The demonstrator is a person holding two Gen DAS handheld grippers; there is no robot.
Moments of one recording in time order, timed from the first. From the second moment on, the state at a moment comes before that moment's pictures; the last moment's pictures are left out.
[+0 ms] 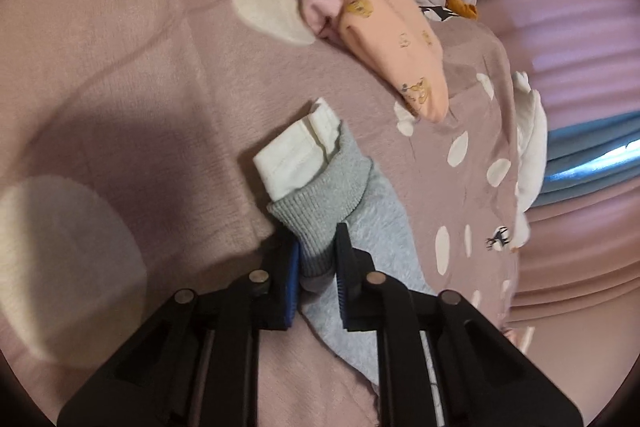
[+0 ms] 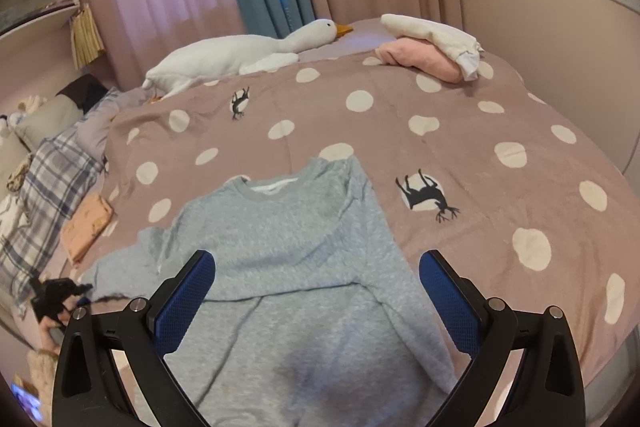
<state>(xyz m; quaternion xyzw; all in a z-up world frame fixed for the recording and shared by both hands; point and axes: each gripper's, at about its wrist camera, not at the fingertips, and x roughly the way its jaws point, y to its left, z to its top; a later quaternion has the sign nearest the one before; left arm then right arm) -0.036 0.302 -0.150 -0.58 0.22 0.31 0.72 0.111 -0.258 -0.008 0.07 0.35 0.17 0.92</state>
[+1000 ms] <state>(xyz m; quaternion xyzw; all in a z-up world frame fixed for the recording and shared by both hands) 0.075 0.139 0.010 -0.34 0.23 0.11 0.90 0.108 -0.300 -0.018 0.10 0.36 0.12 0.92</state>
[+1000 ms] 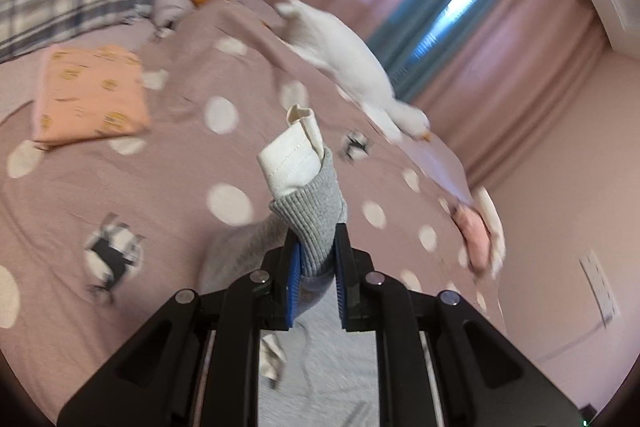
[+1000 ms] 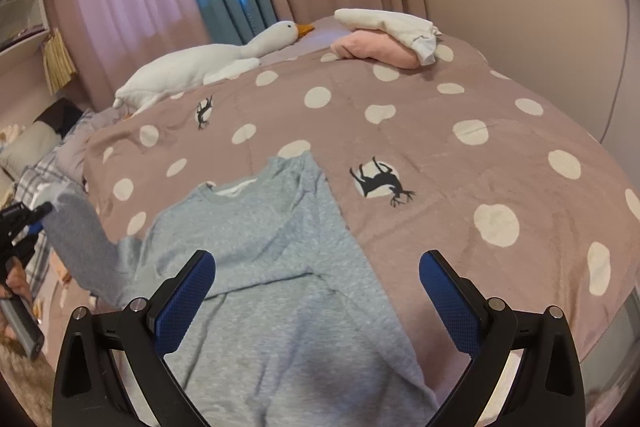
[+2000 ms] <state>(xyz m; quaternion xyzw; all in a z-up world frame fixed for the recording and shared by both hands) 0.165 -0.016 -0.107 -0.20 0.45 0.01 0.87 0.113 -0.332 -0.041 0.14 0.38 0.10 0.91</state>
